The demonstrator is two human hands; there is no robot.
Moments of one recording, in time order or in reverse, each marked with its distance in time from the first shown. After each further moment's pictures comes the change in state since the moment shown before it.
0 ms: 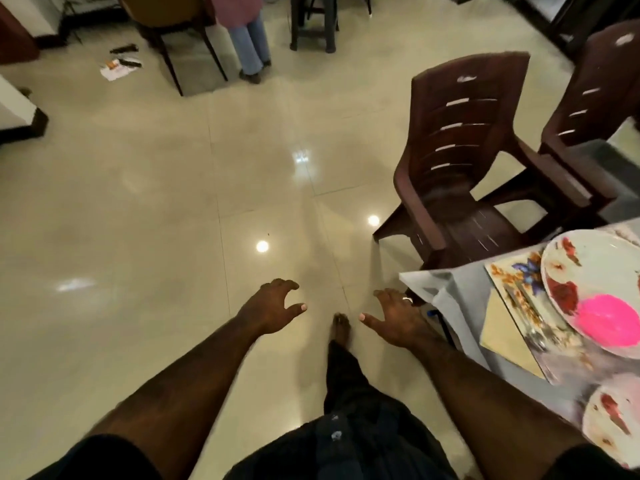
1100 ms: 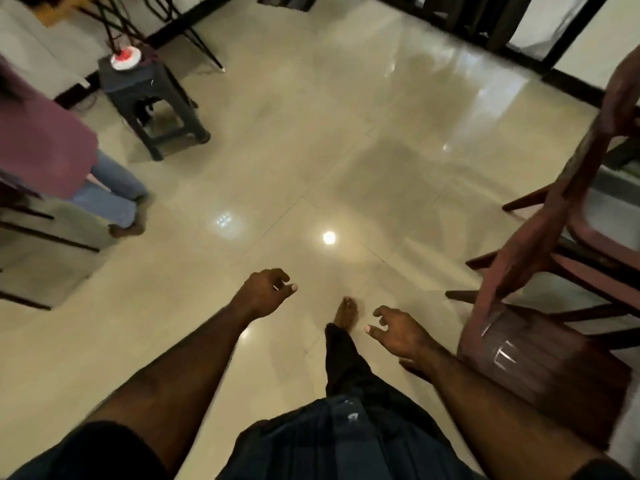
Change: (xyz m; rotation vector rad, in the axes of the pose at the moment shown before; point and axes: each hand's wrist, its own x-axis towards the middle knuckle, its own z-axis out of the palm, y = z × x) left_hand 0.871 0.184 -0.486 0.108 -0.243 0.257; right_hand 0.654 -0.024 -0.437 0.585 0.038 0.490
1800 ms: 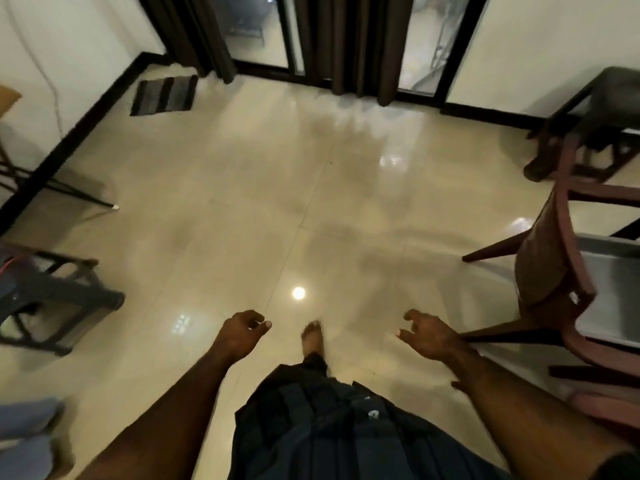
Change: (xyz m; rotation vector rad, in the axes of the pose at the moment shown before) left_hand 0.494 0.251 -0.170 0.135 -0.149 0.044; right_hand 0.302 0.029 -0.408 0.211 0.155 0.310
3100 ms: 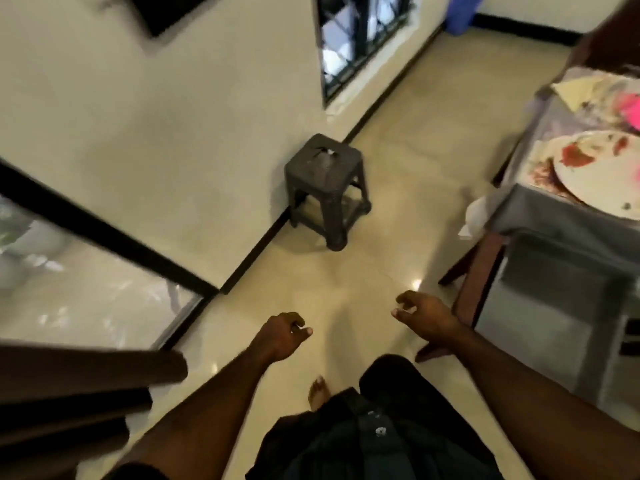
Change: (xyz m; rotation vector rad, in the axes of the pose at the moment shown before) left_hand 0.575 1.049 0.149 0.918 -0.691 0.984; right_hand 0.337 0.233 -0.613 0.944 0.720 0.654
